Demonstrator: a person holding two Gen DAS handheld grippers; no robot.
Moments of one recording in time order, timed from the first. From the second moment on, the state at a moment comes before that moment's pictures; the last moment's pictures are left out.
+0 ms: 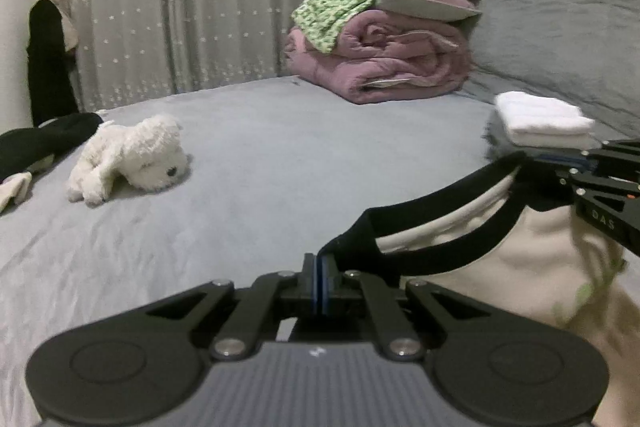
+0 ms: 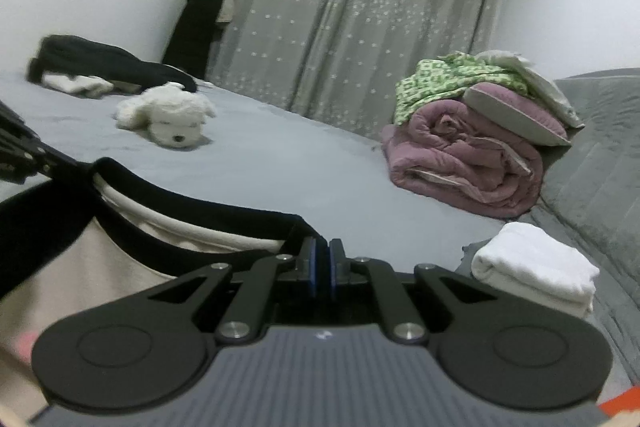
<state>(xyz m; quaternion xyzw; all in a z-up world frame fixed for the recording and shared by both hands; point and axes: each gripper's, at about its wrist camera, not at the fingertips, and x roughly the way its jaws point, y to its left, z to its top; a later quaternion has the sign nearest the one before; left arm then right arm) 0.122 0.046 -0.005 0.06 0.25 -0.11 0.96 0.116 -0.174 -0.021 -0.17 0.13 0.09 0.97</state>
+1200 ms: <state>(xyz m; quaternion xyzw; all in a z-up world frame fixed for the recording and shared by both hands) 0.330 0.031 -0.084 0.14 0.30 0.03 0.94 0.329 -0.113 -0.087 -0.19 0.26 0.04 0.95</state>
